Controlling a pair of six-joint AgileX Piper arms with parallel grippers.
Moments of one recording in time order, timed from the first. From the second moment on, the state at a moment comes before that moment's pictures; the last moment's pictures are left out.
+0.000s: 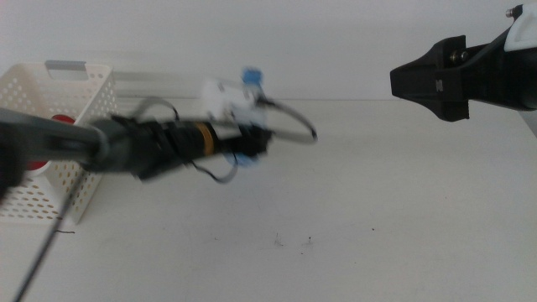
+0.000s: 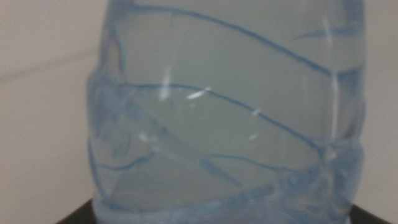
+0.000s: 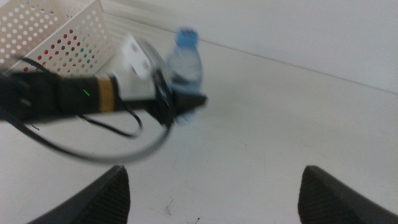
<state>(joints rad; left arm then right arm) -0.33 2.08 -1.18 0.76 -0.44 -0.74 0.59 1.10 -1.19 -0.05 0.74 0.17</state>
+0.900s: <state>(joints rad) 0.18 1.63 -1.60 -0.13 0.98 0.32 0.59 1.10 -1.19 -0.05 0.74 0.17</state>
